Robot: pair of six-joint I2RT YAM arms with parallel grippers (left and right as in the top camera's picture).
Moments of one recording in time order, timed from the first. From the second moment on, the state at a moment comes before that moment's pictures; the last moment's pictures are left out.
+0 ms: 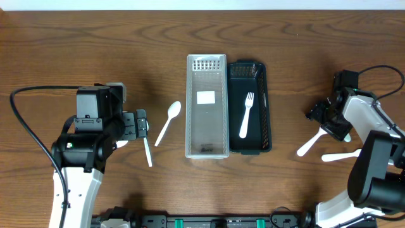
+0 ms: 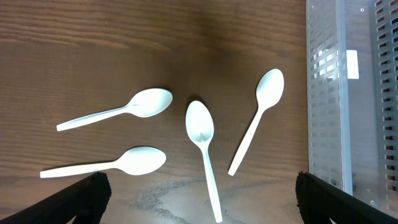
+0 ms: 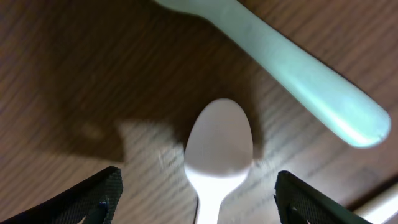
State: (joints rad) left arm -0.03 1.05 1.00 -0.94 0.02 -0.07; right arm -0.21 1.77 1.02 -0.71 0.11 0.55
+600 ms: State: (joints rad) left arm -0.03 1.05 1.00 -0.95 0.02 -0.07; right arm -0.24 1.82 1.04 -0.68 0.08 0.52
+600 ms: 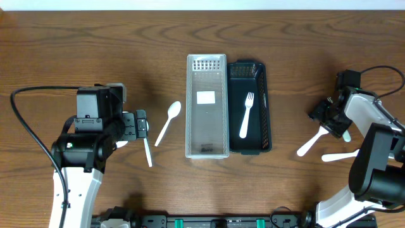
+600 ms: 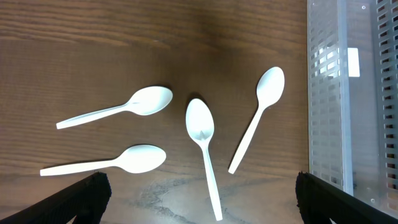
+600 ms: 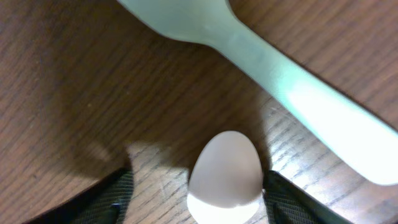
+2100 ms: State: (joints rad) left arm -0.03 1.05 1.00 -0.96 0.02 -0.07; right arm 0.10 1.49 1.38 -0.93 0.03 0.47
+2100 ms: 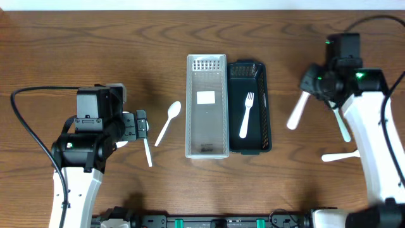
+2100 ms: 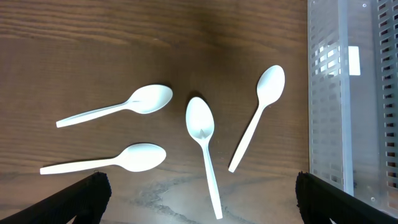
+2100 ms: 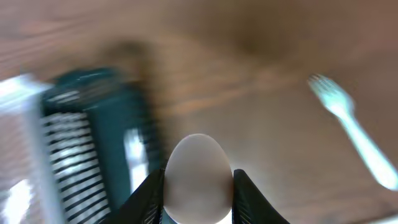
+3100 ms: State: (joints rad) left arm -0.03 1.05 1.00 -0.96 0.02 -0.07; right arm 0.31 1.78 1.65 -1.04 0.07 0.27
